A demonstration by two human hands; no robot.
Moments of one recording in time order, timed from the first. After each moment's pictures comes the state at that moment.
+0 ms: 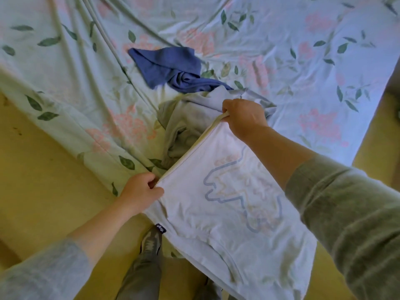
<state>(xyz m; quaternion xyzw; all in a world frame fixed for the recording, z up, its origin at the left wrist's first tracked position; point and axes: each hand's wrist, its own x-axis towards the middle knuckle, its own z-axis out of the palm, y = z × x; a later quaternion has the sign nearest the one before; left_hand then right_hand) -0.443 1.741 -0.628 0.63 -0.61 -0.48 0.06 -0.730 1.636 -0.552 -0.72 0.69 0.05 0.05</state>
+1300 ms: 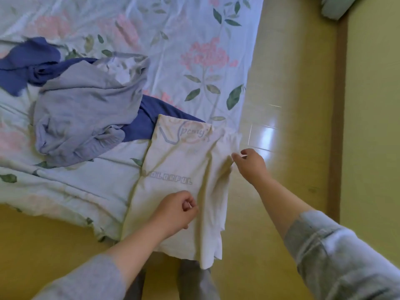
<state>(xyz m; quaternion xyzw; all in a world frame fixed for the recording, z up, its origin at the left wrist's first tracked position) -0.729 1.958 -0.624 0.46 -0.69 -0.54 -0.12 -0.969 2.005 -0.660 -0.15 0.87 -0.24 0.41</state>
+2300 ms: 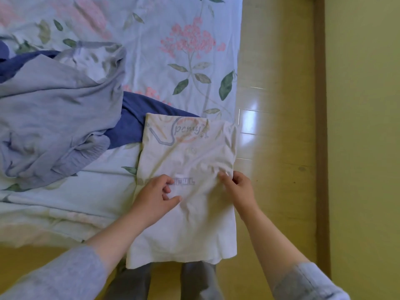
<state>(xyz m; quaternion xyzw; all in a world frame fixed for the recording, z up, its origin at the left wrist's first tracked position) -0.705 1.885 -0.677 0.43 -0.75 -0.49 -0.10 -0.882 2.031 -0.671 0.01 0.79 -0.44 0.42</state>
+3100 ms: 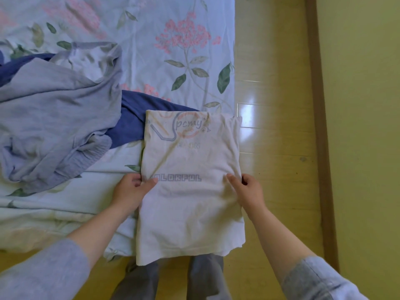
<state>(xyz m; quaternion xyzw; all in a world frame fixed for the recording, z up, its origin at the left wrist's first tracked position) -0.667 1.842 -0.700 0.61 -0.60 -0.51 -0.04 -0.867 2.054 -0.682 0.05 0.83 -0.40 0.39</state>
